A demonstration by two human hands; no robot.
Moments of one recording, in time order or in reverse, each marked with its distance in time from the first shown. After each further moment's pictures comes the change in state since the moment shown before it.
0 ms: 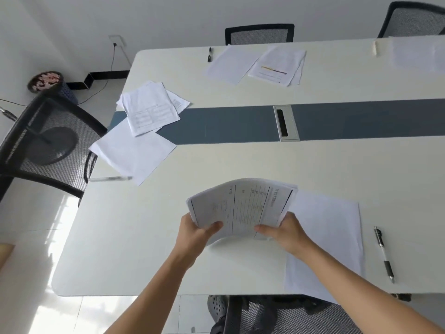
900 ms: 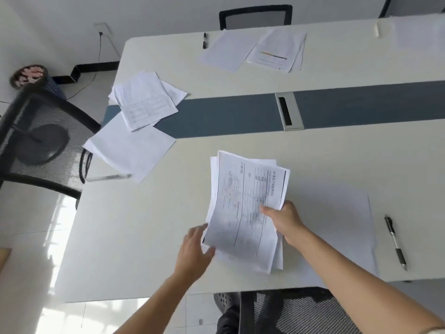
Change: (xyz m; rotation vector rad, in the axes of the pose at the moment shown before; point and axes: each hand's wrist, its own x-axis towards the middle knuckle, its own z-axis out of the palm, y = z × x) left_hand 0.001 -0.084 -0.034 0.825 -0.099 0.023; right_hand 0.036 0.006 0.038 0.068 0.308 0.270
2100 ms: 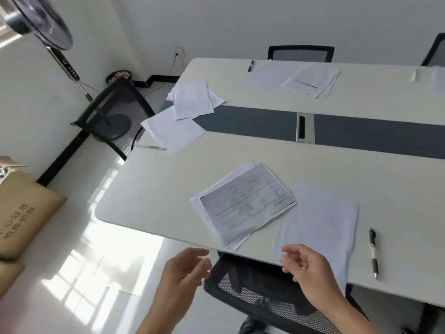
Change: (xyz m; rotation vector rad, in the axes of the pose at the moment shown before) left_hand -0.245 0.125 0.026 -0.710 0.342 -0.199; right_hand -0.168 0.086 -0.149 -0.306 -0.269 -0.346
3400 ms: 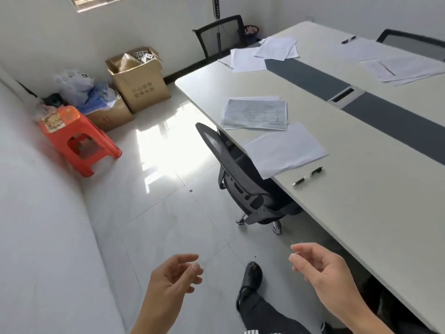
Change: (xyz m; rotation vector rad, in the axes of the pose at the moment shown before) left_hand -0.441 -0.042 0.461 -0.341 0.700 -0.236; right_hand -0.186 0.217 -0.396 -0.213 -0.596 -0.278
